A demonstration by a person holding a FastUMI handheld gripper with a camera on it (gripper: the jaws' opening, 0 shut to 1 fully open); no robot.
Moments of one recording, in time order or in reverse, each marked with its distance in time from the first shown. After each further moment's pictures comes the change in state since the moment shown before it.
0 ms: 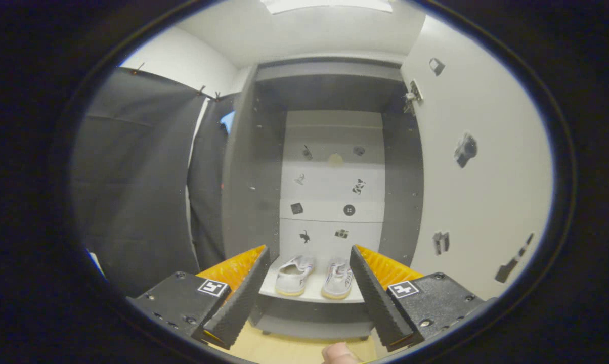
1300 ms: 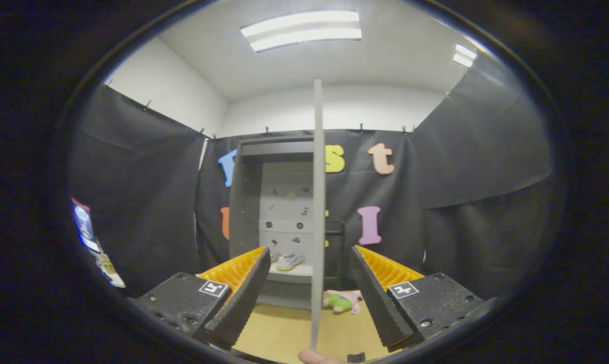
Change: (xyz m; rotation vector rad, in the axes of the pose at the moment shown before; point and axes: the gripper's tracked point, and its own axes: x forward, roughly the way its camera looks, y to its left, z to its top) arm -0.288 -0.217 -0.015 0.060 -0.160 -0.121
